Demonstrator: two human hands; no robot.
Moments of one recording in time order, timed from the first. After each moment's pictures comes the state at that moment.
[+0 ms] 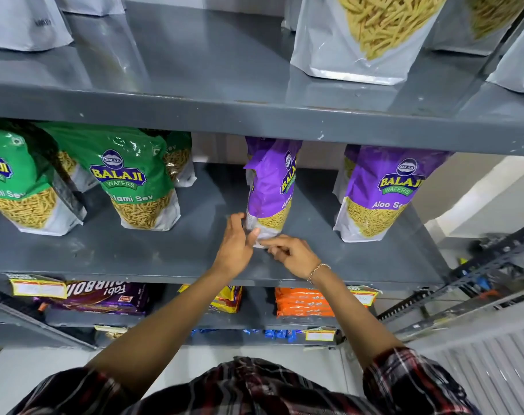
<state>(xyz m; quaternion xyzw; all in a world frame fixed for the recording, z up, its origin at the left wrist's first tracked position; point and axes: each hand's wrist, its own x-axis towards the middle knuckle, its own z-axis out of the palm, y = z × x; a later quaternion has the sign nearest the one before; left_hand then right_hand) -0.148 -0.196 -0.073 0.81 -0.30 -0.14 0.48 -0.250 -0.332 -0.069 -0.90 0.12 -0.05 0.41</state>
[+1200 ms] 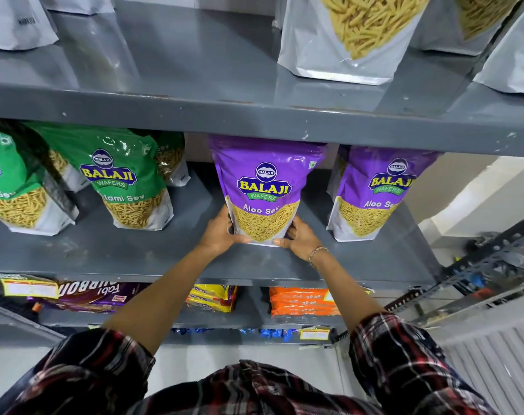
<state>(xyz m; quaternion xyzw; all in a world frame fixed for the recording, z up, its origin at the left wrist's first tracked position) -0.104 -0.202 -0.077 0.76 -0.28 -0.27 0.52 -0.239 -0.371 -0.070 -0.76 0.25 -0.04 0.59</state>
